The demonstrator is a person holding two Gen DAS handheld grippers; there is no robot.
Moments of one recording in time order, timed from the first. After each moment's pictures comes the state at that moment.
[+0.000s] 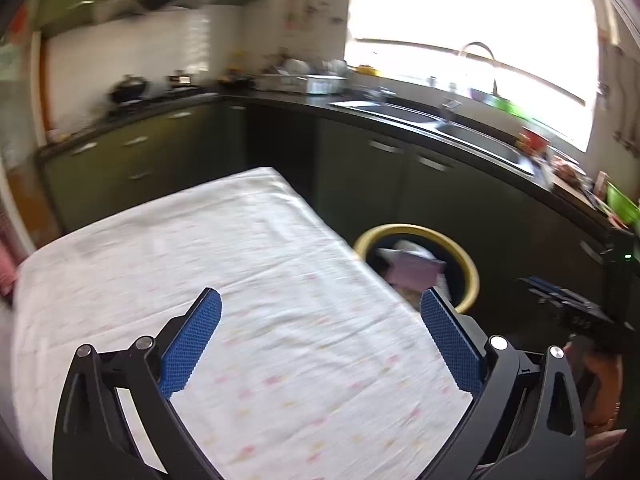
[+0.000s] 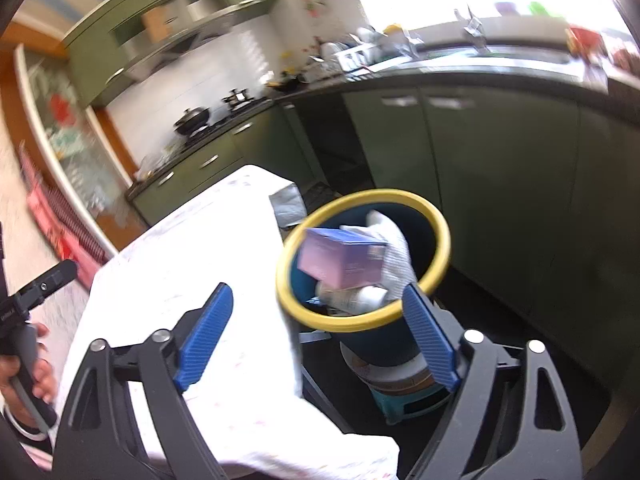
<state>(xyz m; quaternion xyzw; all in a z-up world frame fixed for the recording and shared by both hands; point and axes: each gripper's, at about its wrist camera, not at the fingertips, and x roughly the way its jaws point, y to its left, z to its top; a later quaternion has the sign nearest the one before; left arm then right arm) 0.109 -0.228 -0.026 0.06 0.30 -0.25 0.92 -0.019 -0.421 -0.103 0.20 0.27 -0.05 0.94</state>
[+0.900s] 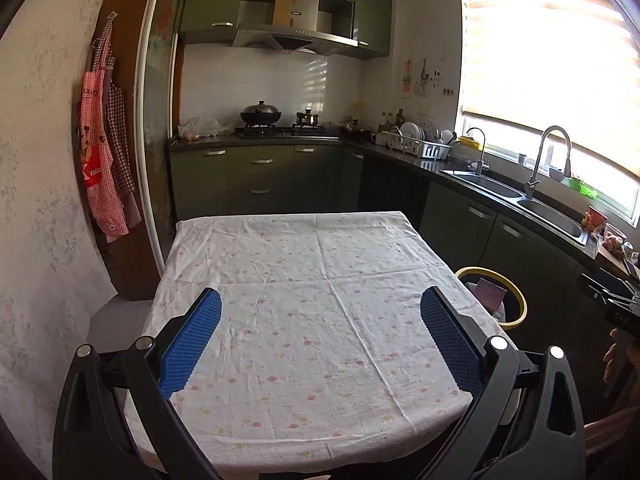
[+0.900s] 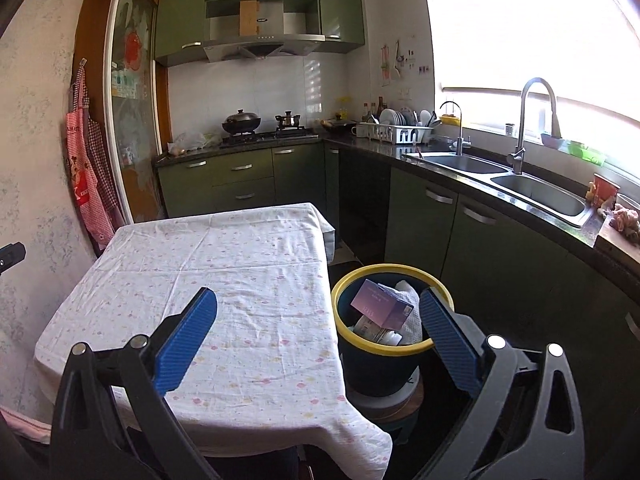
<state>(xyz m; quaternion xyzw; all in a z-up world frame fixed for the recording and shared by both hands) -0.049 -0.029 0.030 -0.01 0.23 -0.09 0.97 -0.082 -0.295 -0.009 0.03 0.21 -0.05 0.98</state>
